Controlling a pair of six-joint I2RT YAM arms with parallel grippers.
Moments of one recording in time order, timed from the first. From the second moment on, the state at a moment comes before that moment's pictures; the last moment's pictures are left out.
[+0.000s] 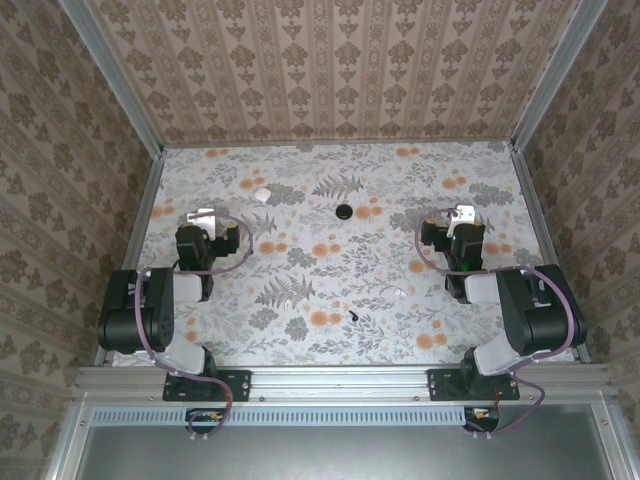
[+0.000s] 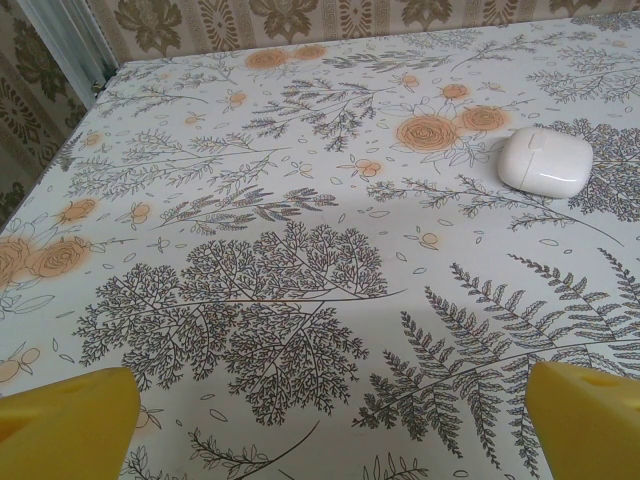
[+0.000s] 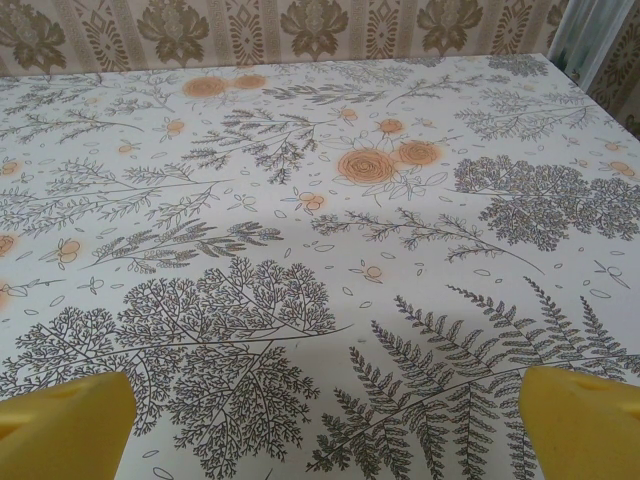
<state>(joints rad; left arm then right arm) -0.02 1.54 0.40 0.76 0.00 0.09 0.04 1.53 0.38 0.78 0.21 0.06</state>
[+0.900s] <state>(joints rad) -0.02 1.54 0.40 0.76 0.00 0.09 0.04 1.53 0.38 0.78 0.21 0.06</state>
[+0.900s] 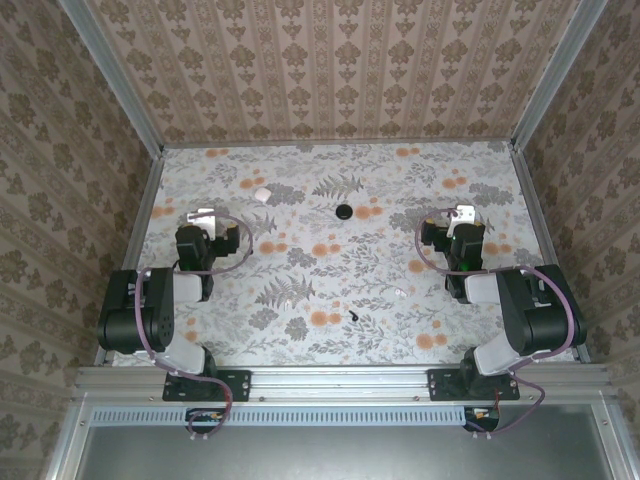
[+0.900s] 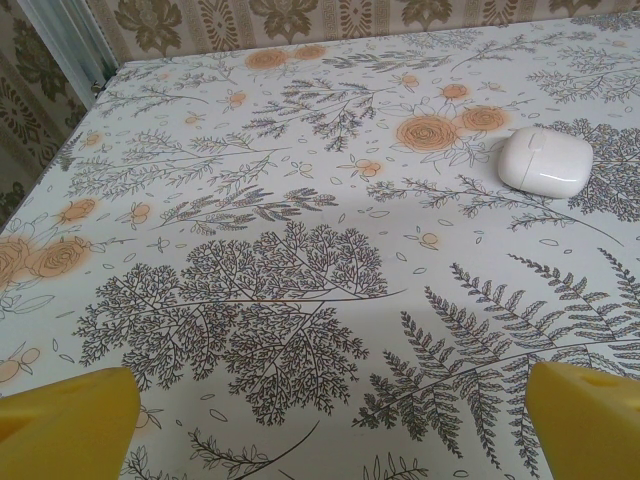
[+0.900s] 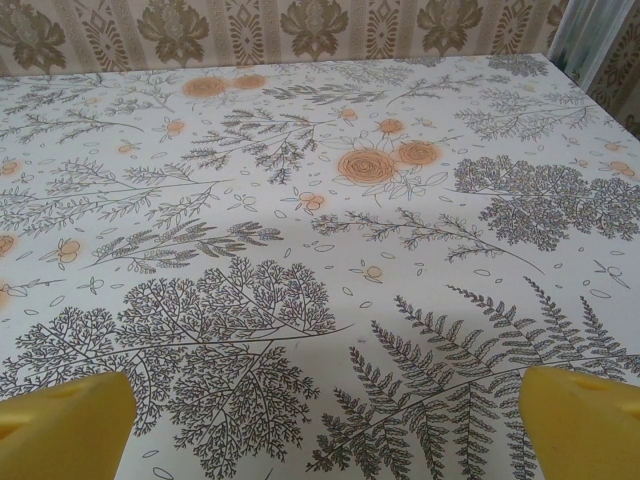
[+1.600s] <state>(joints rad) 0.00 1.39 0.48 0.51 -0.01 0.06 0.07 1.35 0.71 0.19 0.18 0.16</state>
